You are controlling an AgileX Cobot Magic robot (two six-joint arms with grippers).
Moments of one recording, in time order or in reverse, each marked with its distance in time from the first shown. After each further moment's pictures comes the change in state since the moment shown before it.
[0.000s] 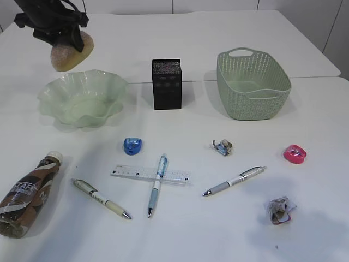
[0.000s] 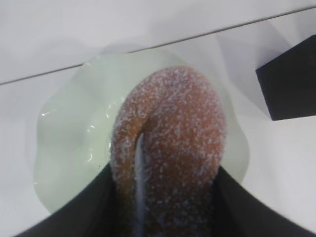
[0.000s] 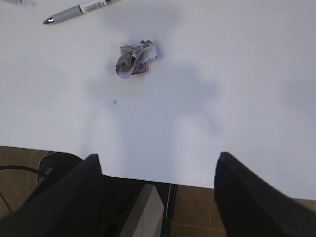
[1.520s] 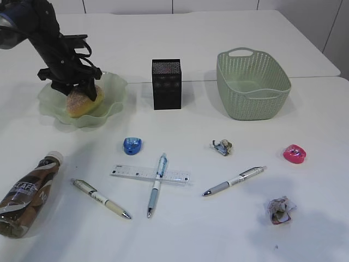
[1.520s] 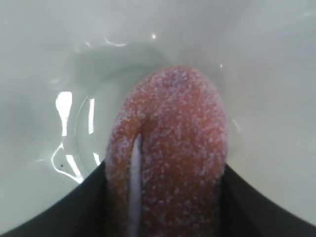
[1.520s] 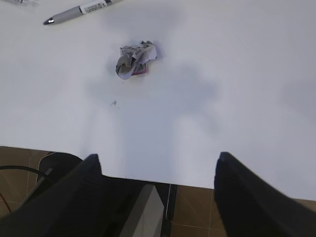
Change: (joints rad) left arm 0.016 0.234 0.000 -0.029 -0.012 0.000; right arm 0.000 0.000 0.000 0.000 -0.002 -0.001
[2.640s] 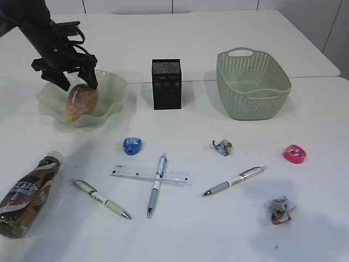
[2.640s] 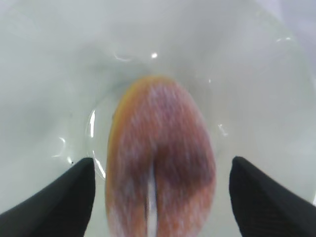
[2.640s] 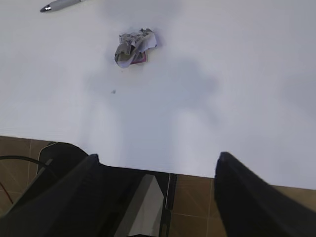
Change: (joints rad) left arm 0.022 -0.044 0.000 -0.031 0.000 -0.017; right arm 0.000 0.000 0.000 0.000 0.031 0.000
